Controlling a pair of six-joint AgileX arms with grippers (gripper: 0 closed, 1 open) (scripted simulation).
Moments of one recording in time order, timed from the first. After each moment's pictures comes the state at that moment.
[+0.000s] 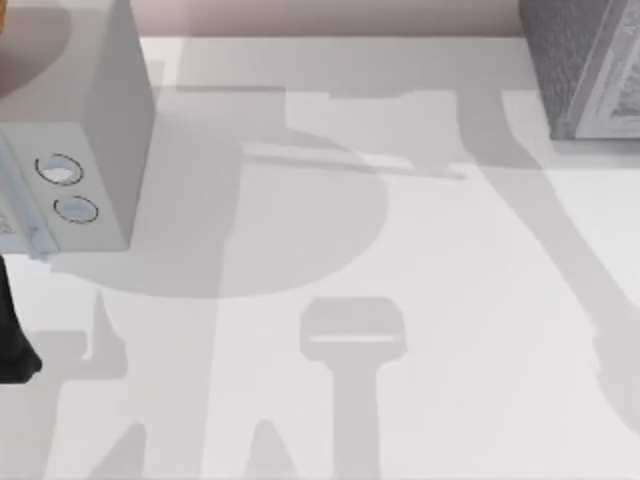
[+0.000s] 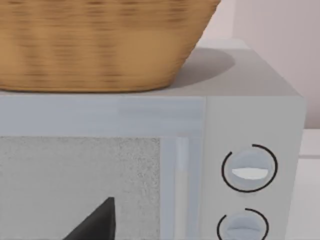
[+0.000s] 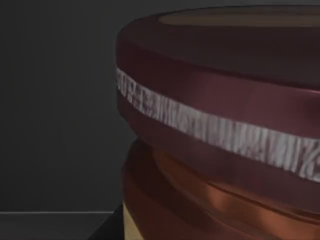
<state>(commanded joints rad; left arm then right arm) 0.00 0.00 0.00 0.00 0.00 0.00 0.44 1.73 2.27 -0.53 0.46 0.01</state>
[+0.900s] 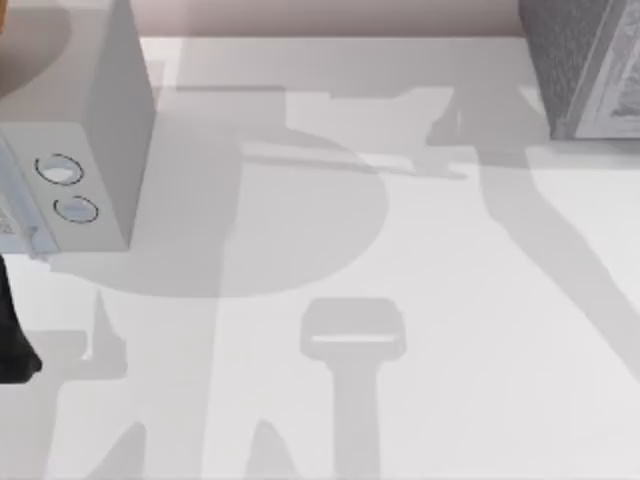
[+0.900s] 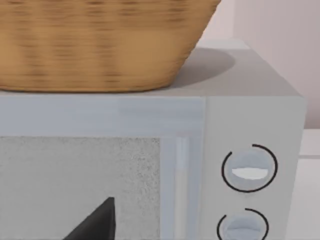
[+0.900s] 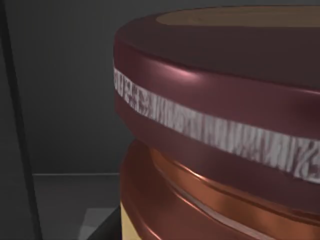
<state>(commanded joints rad) 0.00 0.00 0.00 0.00 0.00 0.00 0.59 1.45 2.15 -0.68 0.62 0.01</state>
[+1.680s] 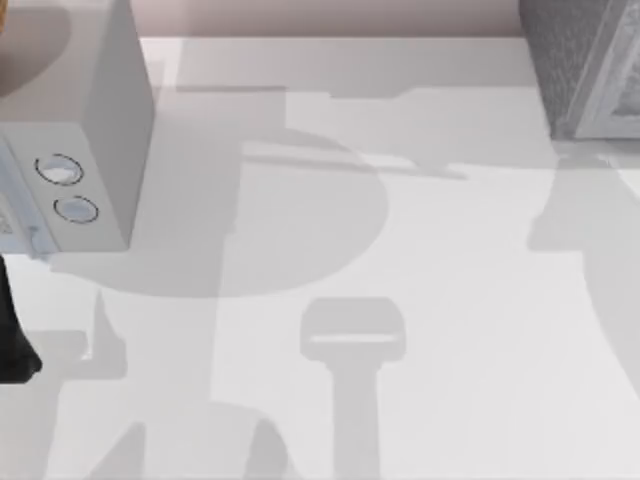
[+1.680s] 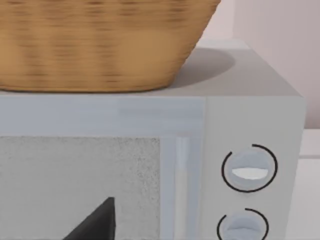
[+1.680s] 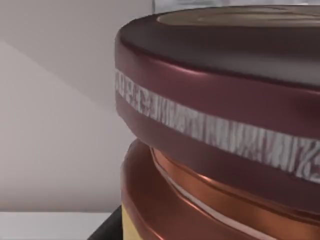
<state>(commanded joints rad) 0.00 0.00 0.00 0.00 0.00 0.00 0.28 0.72 0.99 -0.34 0.32 0.00</state>
